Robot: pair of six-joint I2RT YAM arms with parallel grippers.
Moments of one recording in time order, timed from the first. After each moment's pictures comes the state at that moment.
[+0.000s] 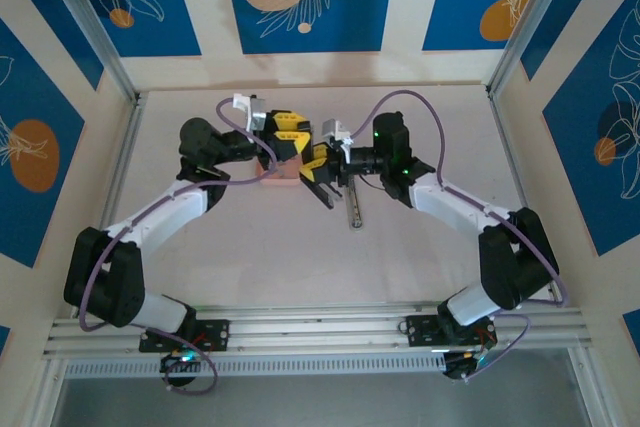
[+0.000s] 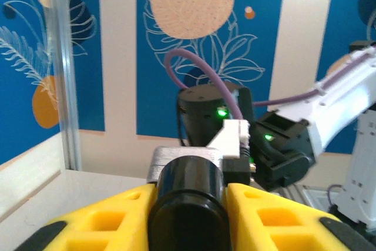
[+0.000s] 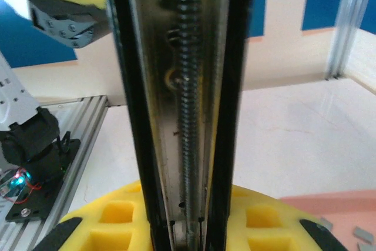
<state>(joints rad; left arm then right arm) -0.40 1.43 0.96 0.87 0.99 -0.36 0.51 1.48 0.98 0.28 -0.94 -0.07</state>
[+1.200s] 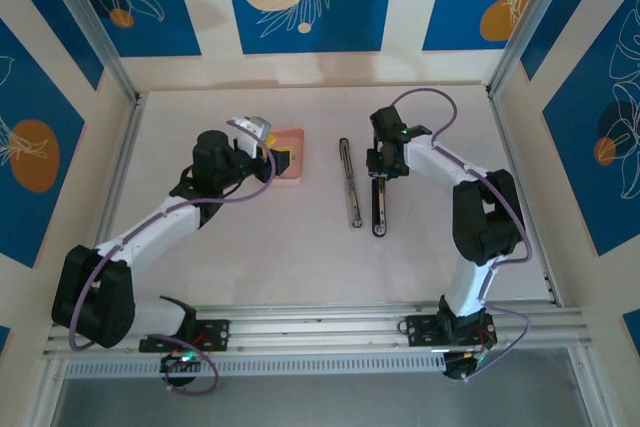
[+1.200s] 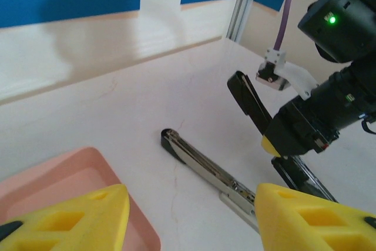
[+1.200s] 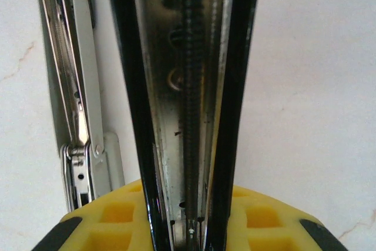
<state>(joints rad) -0.40 1.32 0.83 0.24 0.39 -0.08 0.36 1.81 1.35 -0.73 0.06 0.37</state>
